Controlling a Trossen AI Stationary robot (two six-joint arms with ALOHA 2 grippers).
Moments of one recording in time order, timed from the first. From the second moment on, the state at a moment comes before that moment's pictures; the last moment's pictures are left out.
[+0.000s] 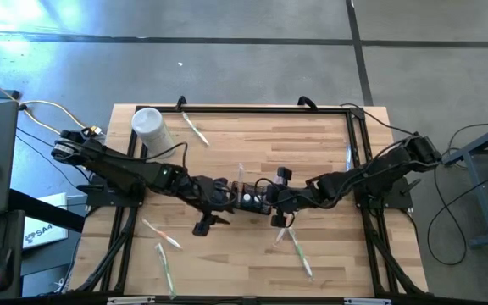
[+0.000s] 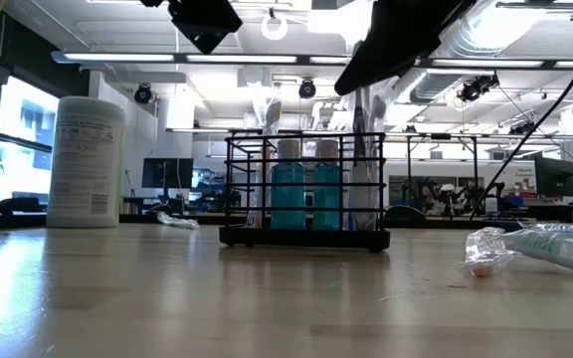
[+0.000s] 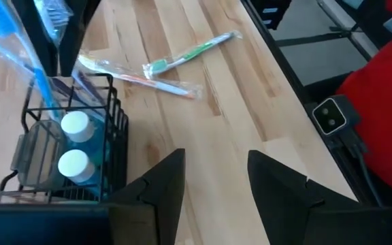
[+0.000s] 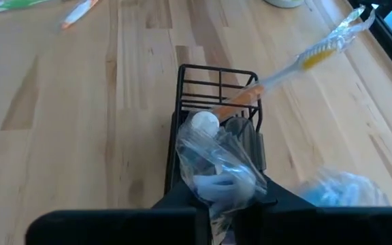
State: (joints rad) left arm -0.26 1.38 1.05 -0.28 0.09 -0.08; right arm 0.32 1.53 1.04 -0.28 0.42 0.25
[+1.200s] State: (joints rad) left arm -0.26 1.38 1.05 -0.31 0.09 -0.08; right arm 0.52 1.26 1.04 -0.35 0.38 0.24
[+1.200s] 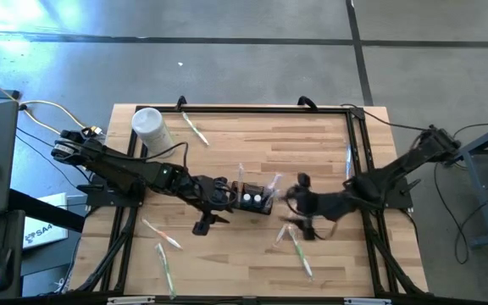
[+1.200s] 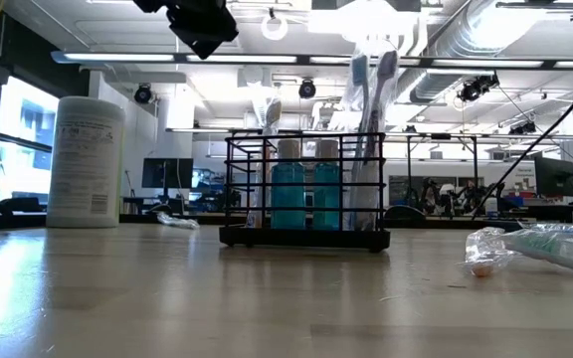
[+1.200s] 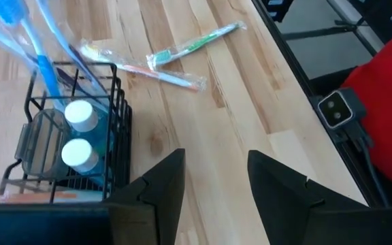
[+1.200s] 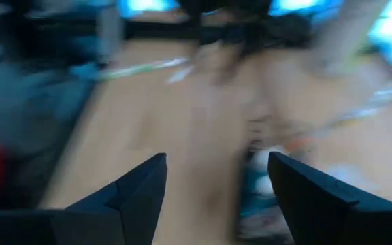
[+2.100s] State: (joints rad) left arm -0.30 1.44 1.05 -0.27 0.09 -0.14; right arm 0.57 1.59 1.04 -0.66 -0.05 1.05
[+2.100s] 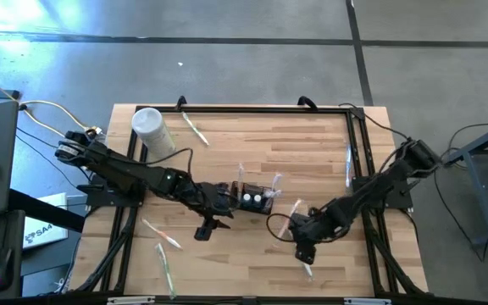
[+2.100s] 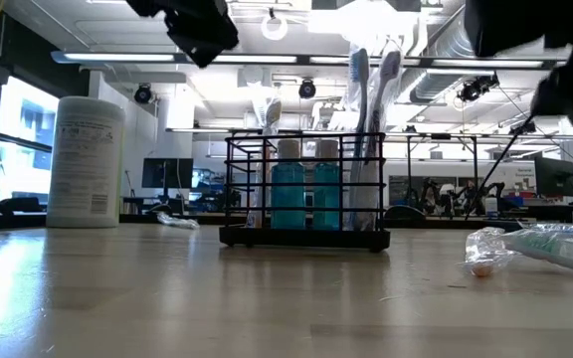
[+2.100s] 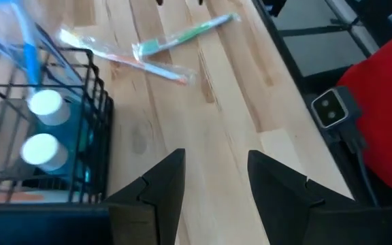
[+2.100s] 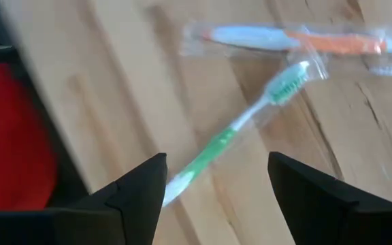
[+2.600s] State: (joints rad) left arm -0.37 1.58 1.05 -0.16 0.10 -0.27; right arm 0.55 1.71 1.04 -0.54 -0.10 1.18
